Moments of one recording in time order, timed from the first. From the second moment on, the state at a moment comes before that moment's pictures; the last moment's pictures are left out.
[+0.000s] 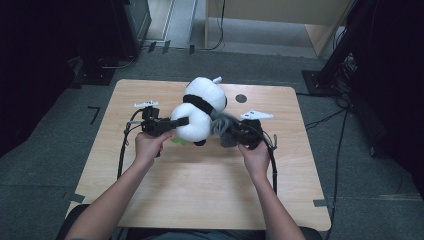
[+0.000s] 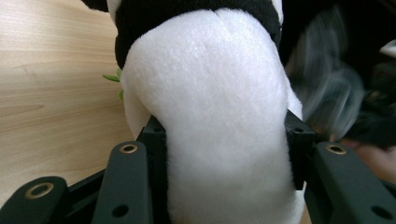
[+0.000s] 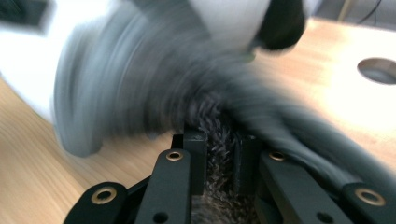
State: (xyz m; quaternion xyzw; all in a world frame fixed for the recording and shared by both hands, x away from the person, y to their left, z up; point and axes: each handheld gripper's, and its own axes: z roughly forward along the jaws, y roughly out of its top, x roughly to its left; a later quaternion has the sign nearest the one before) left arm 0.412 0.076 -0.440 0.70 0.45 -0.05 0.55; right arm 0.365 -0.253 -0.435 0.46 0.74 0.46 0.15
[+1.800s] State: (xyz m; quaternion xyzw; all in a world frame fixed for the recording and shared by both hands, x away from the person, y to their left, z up) left arm 0.403 0.069 -0.437 0.66 0.47 -0.09 0.58; right arm 0.348 -0.158 -0.481 0.32 0.85 0.39 0.15
